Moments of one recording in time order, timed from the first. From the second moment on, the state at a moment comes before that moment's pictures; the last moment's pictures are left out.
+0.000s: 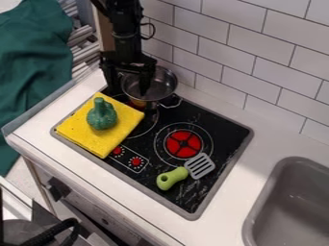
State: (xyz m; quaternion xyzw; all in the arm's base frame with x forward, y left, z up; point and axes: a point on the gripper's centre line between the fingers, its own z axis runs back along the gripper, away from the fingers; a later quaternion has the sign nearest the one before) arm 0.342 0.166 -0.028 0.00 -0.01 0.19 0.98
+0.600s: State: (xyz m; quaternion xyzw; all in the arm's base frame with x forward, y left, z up) arm 0.341 0.166 -0.033 0.00 0.00 0.19 0.98
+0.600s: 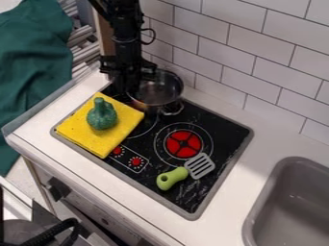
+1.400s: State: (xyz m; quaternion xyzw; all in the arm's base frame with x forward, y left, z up) arm 0.345 0.143 0.013 -0.01 -0.08 0.21 0.98
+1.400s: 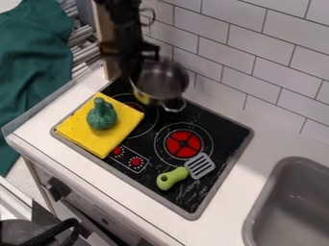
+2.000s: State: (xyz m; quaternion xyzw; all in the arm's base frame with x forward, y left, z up) arm 0.318 0.060 0.018 -0.03 -0.05 0.16 0.99
